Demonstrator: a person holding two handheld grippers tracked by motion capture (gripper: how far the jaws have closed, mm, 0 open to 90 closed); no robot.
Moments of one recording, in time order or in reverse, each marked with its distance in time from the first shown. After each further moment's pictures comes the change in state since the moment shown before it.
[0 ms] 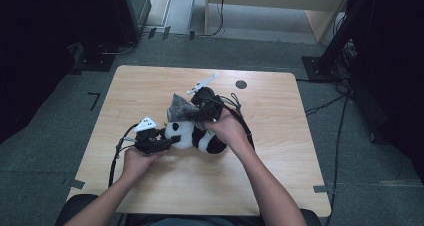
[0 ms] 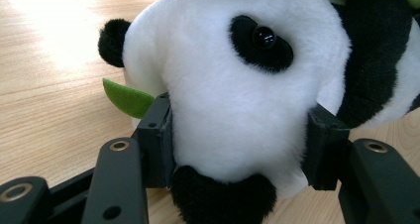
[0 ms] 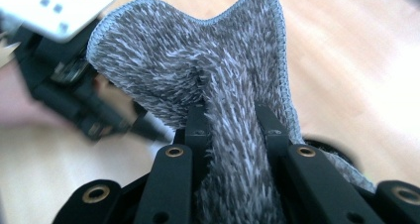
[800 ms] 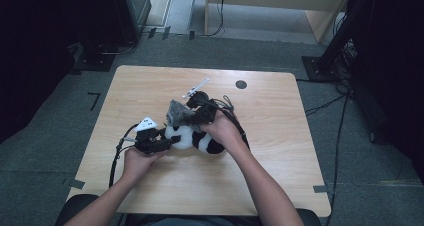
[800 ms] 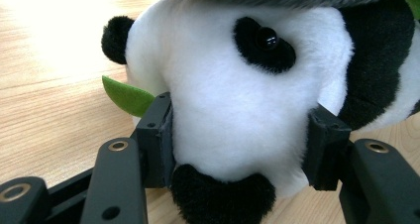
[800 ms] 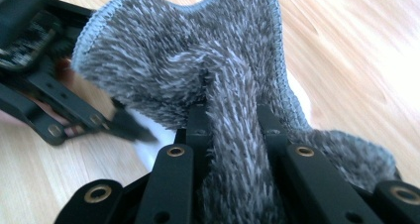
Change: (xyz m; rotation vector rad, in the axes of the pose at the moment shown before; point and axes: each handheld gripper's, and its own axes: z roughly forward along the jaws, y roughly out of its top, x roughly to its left) left arm -0.002 0.001 0.000 0.016 0.016 -0.014; right arm -0.013 -0.013 0.031 0.100 0.052 0.063
